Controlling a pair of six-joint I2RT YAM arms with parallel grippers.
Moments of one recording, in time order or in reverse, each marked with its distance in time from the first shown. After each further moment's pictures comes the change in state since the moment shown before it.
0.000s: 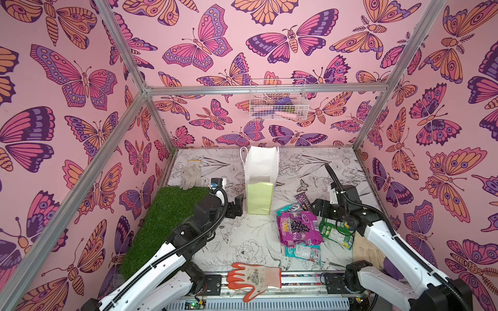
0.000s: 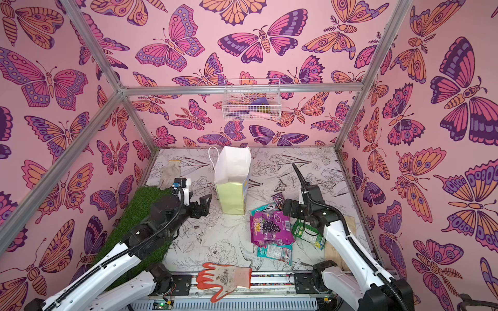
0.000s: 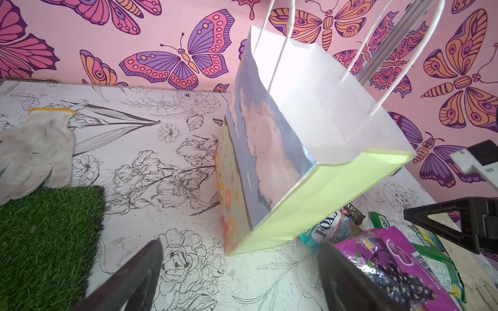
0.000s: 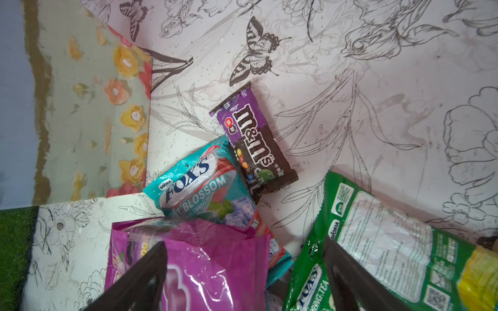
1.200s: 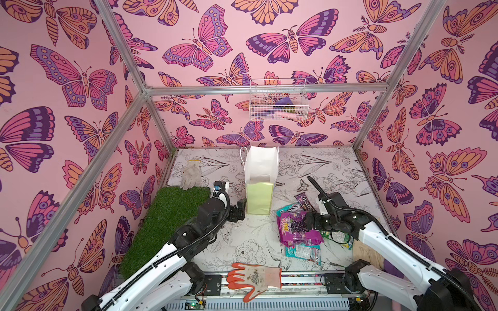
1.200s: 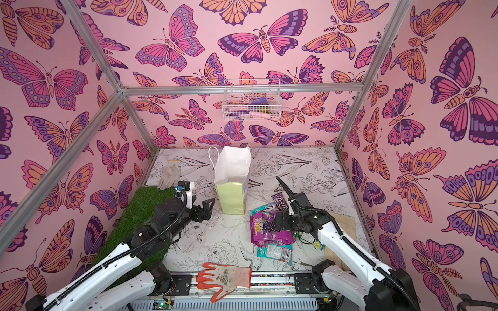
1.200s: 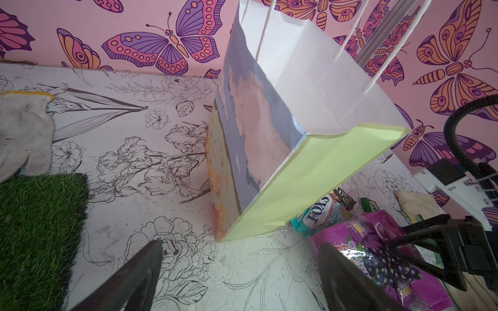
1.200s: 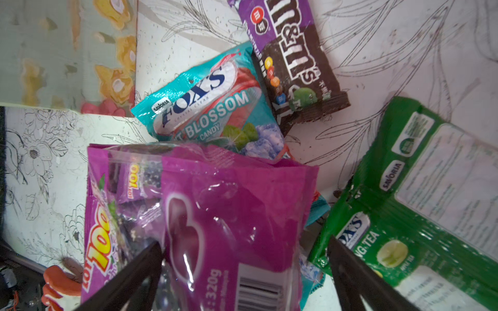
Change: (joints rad) left arm -0.040 -0.005 -0.027 -0.010 0.003 -0.037; right arm 0.176 0.029 -0.037 -0.103 -0.010 0.044
